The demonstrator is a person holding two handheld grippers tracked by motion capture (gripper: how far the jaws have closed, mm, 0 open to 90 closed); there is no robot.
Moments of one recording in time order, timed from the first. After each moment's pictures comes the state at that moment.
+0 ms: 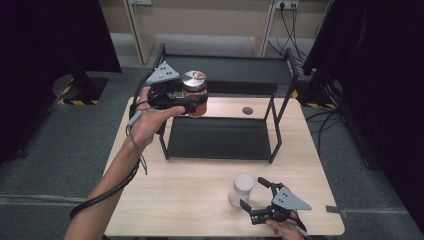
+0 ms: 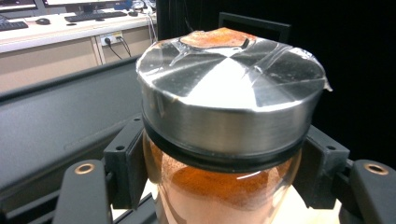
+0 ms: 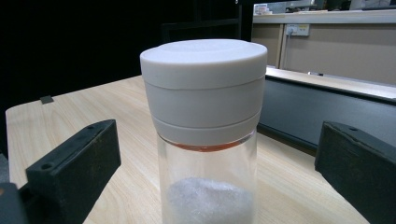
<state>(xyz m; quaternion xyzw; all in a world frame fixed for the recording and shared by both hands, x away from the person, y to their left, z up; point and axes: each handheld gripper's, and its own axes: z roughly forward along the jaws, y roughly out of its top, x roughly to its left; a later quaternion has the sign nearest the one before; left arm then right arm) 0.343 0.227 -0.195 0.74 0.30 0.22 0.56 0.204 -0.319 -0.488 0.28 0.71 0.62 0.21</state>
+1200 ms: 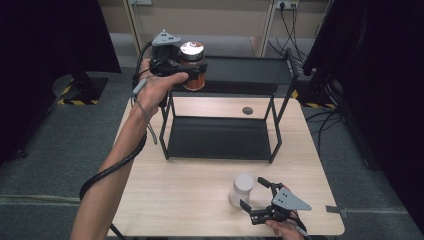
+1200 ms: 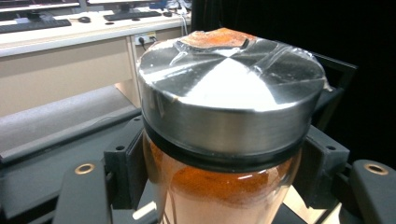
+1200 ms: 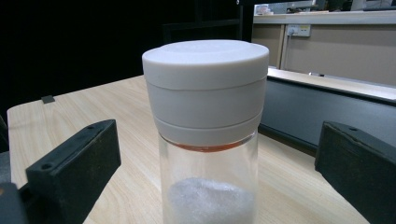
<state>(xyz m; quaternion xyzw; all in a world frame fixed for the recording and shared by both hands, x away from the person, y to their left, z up) 0.383 0.209 -0.154 0.72 0.36 0.25 0.54 0.204 -0.319 -0.487 0.28 0.71 0.62 0.21</state>
